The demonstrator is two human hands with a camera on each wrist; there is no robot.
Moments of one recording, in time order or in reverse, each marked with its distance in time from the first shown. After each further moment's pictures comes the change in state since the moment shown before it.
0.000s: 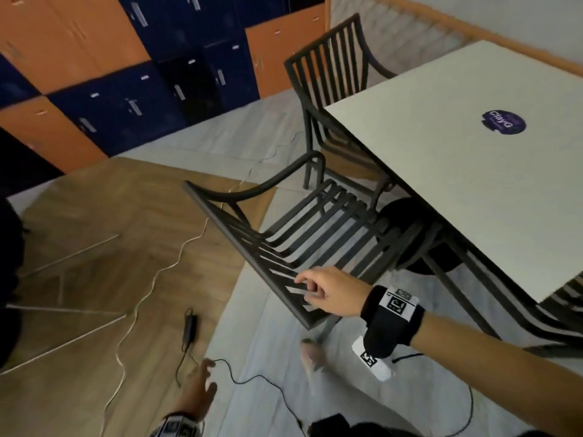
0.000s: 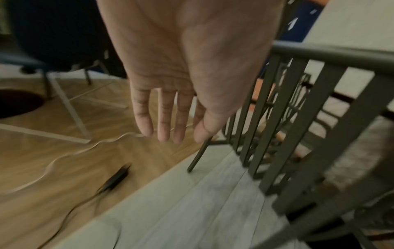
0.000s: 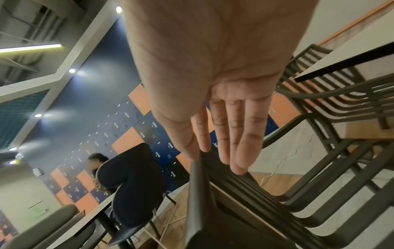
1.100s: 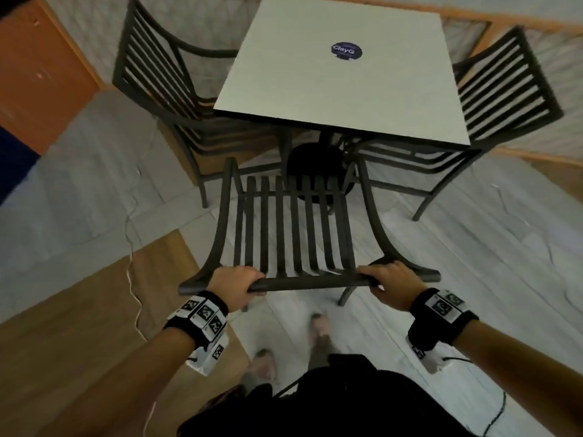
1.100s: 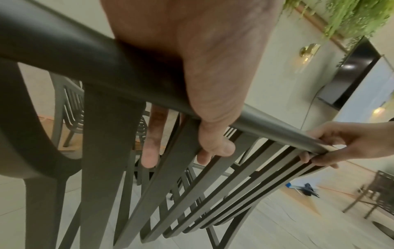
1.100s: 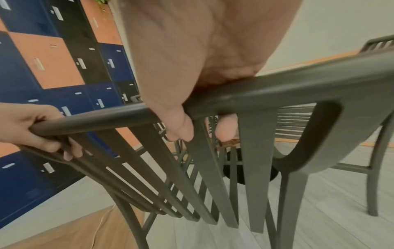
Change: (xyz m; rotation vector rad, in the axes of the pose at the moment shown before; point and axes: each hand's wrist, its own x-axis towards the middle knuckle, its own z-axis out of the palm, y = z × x) left_hand 0.300 0.146 -0.304 0.895 -0.292 1.374; right_hand 0.138 -0.115 0.100 -0.040 0.386 1.009
